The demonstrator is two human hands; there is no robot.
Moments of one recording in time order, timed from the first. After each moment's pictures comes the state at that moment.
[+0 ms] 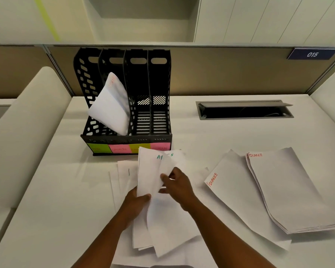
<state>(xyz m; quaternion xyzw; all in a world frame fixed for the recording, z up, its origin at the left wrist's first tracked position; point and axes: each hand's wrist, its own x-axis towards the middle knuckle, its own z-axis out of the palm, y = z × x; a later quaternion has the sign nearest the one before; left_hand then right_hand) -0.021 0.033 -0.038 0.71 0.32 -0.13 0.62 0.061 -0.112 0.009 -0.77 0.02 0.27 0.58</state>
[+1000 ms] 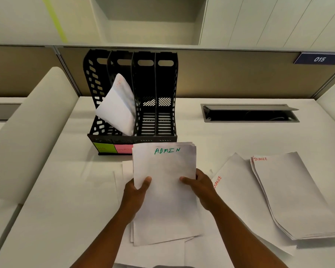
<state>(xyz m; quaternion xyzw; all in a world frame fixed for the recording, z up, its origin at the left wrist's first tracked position) -0.010 0.032 -0.011 0.69 0.32 0.05 0.65 0.087 -0.163 -0.006 -0.73 0.07 0.28 0.62</state>
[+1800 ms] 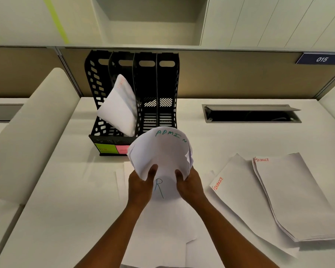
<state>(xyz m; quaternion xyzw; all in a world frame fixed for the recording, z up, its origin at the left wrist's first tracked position) 0.010 0.014 0.024 0.68 0.26 0.20 0.65 0.066 -0.118 0.024 -0.86 -0.07 0.13 0.50</state>
